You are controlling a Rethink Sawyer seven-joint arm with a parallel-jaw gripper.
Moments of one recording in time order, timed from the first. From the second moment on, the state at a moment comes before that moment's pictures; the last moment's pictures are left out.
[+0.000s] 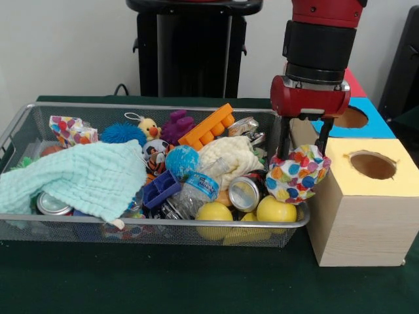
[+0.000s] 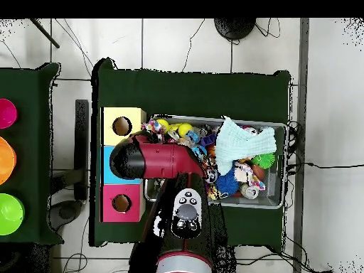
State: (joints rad) arm 0.03 -0.58 -0.10 1.59 0.03 0.31 1.57
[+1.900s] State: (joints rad) arm 0.06 -0.49 -0.14 1.58 0.09 0.23 1.57
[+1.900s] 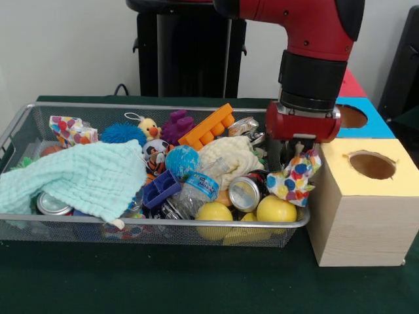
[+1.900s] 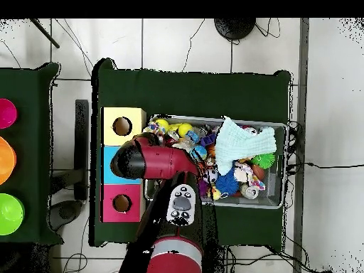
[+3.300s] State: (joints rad) arm 0.14 -0.69 -0.14 1.58 0.13 0.53 1.57
